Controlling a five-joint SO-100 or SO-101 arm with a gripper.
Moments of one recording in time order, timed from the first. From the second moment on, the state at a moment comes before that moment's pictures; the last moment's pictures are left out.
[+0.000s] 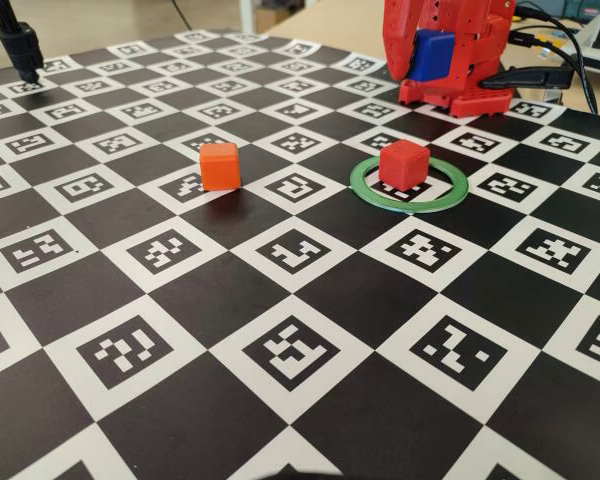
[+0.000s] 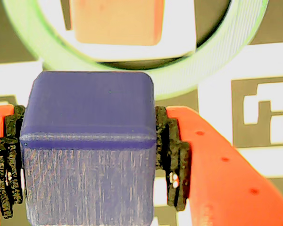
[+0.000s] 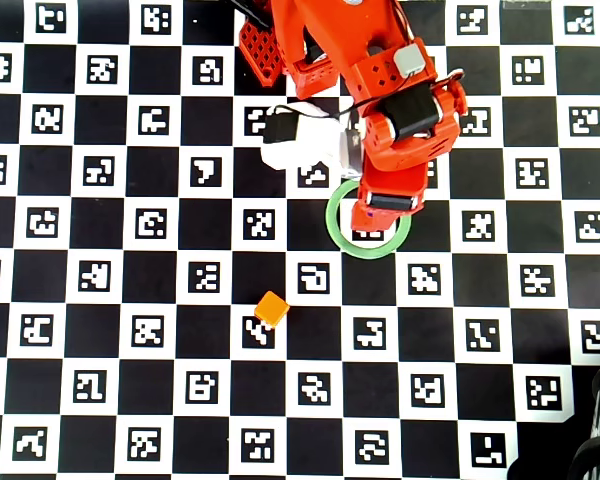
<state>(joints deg) -20.9 109.8 114.9 77.3 27.3</state>
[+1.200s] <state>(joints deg) -14.6 105.6 119.4 69.3 20.8</state>
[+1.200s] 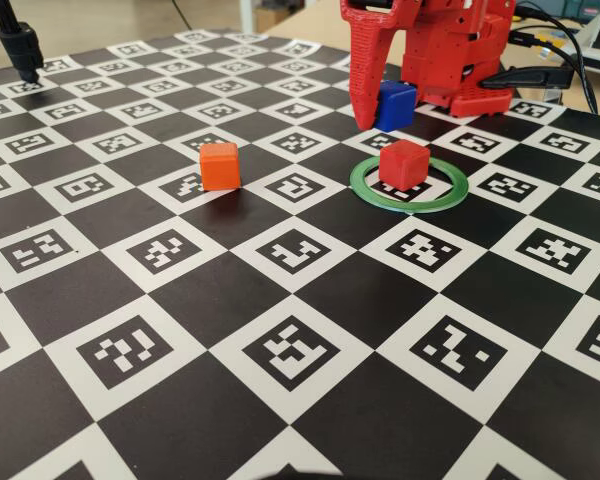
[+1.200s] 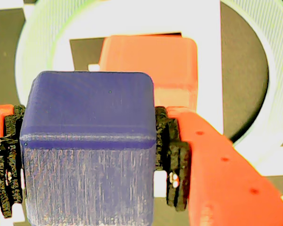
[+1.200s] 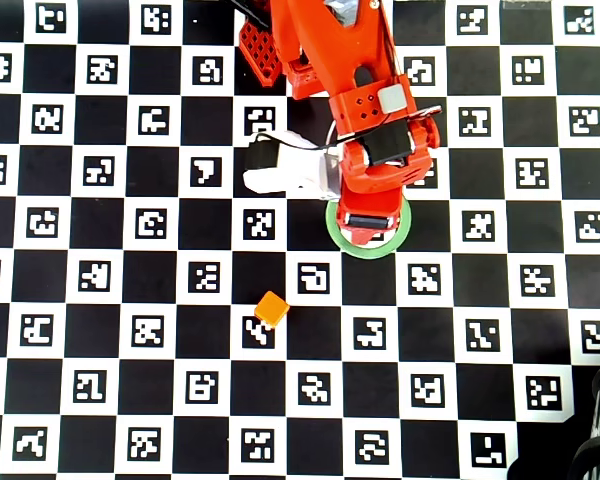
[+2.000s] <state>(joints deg) -20.3 109.6 123.3 70.7 25.8</state>
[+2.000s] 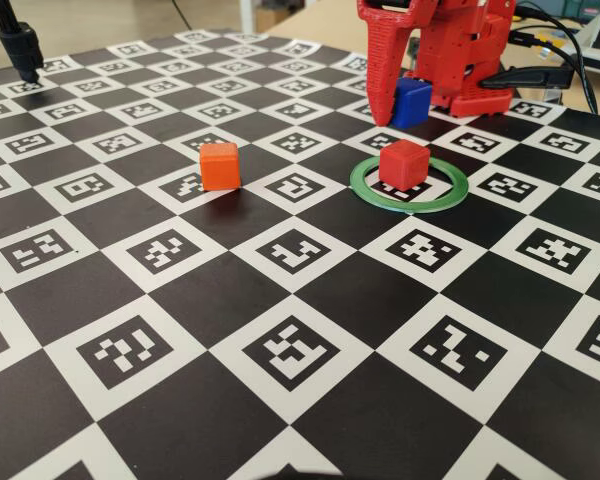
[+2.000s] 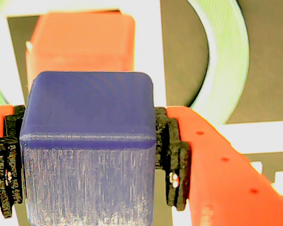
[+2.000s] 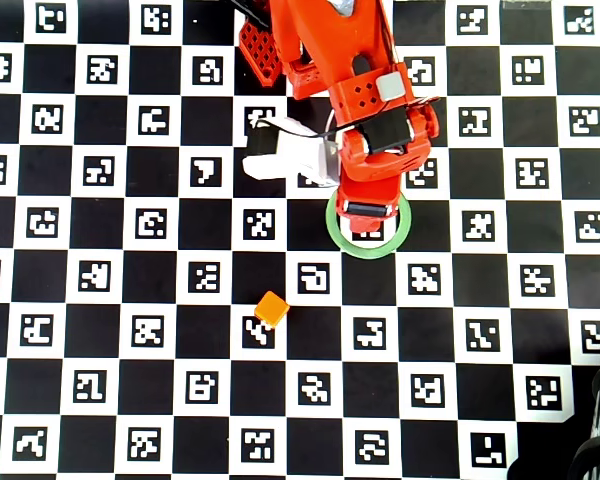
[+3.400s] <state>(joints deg) -20.7 103.7 121.4 66.6 26.8</state>
